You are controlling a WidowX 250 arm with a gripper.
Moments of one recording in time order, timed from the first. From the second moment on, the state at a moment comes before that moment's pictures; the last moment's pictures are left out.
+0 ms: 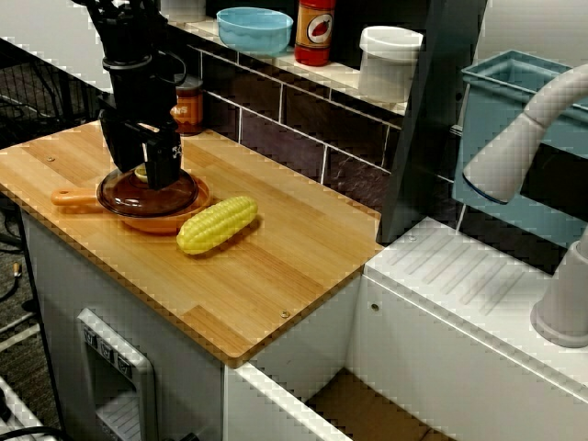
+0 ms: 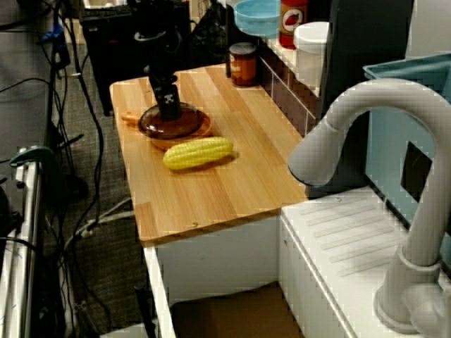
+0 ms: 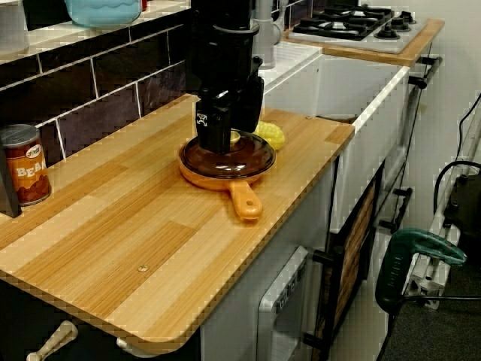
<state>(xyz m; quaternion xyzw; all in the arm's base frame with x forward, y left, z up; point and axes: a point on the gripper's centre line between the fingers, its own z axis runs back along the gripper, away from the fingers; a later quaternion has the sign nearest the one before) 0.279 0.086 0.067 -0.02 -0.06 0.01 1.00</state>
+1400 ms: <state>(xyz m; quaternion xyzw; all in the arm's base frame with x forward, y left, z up) 0.290 0.085 0.062 -0.03 -0.03 0.01 1.00</state>
